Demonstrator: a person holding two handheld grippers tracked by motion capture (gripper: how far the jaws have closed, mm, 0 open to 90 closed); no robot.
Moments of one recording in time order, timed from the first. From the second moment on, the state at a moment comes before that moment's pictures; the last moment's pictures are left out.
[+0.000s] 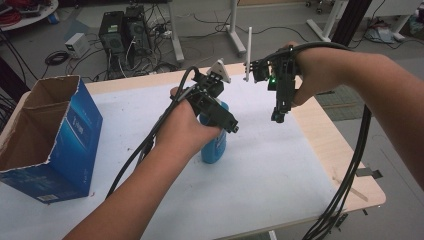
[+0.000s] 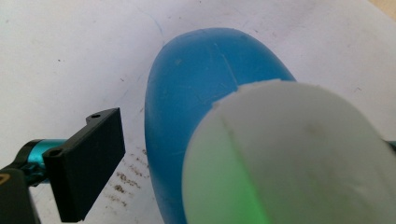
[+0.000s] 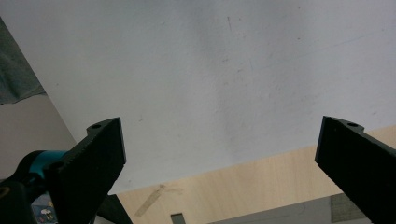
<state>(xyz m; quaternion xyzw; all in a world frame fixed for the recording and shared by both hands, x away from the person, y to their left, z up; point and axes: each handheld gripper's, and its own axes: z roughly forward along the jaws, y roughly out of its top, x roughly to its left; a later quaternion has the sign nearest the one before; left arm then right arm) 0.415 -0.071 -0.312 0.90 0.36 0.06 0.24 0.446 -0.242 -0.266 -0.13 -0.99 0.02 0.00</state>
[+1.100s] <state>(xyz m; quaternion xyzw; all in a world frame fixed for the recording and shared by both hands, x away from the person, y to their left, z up) 0.415 -0.071 -0.313 0.90 0.36 0.07 0.23 0.446 -0.243 -0.267 -0.13 -0.99 0.02 0.00</state>
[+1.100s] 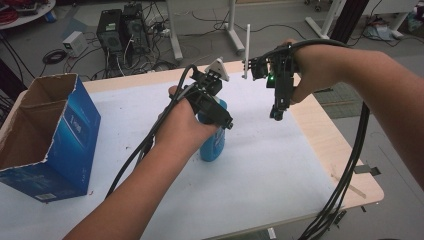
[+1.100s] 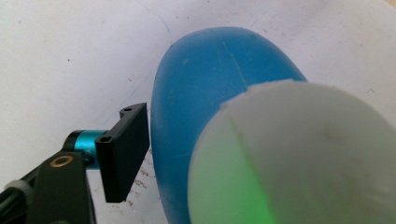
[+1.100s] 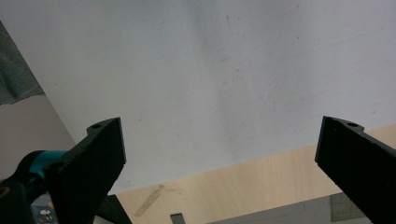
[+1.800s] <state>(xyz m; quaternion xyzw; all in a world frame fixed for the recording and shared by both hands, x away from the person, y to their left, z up) 0.412 -0.075 -0.313 0.90 0.36 0.08 0.23 0.446 -0.244 -0.268 -0.13 -0.99 0.02 0.00</state>
